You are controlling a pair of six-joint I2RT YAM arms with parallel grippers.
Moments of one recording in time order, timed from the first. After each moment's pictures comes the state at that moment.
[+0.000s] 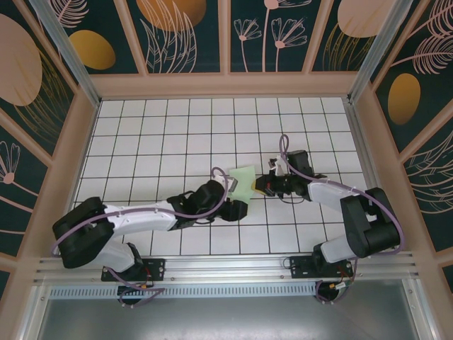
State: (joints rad) left arm -1.05 1.47 0.68 0.12 0.09 -0.76; right arm 0.34 1.45 0.59 -0.02 -0.83 0.73
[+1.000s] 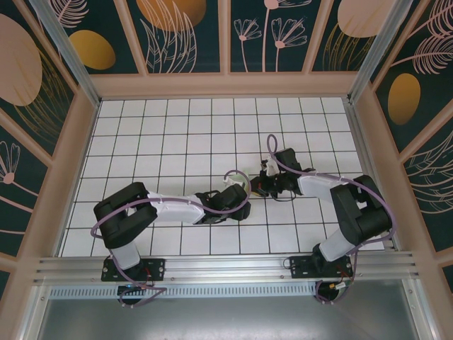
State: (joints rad) left arm -1.09 1.76 0.87 -0.04 -0.16 -0.77; right arm 0.42 1.56 0.68 -0.10 -0.73 0.74
